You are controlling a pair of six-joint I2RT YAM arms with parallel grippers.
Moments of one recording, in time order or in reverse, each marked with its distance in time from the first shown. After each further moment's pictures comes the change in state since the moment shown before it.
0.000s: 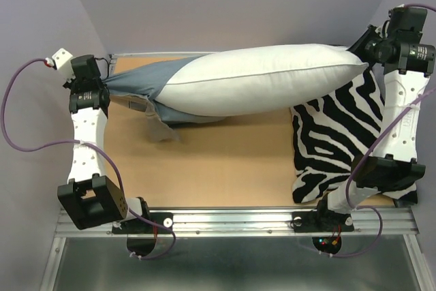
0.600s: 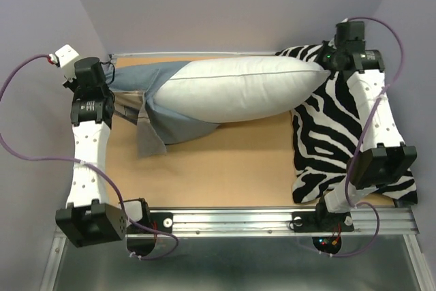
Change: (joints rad) left arm -0.103 -0.161 -0.012 -0.029 -0.118 0.134; right arm 0.277 -0.001 -0.346 0.219 0.159 -0.021
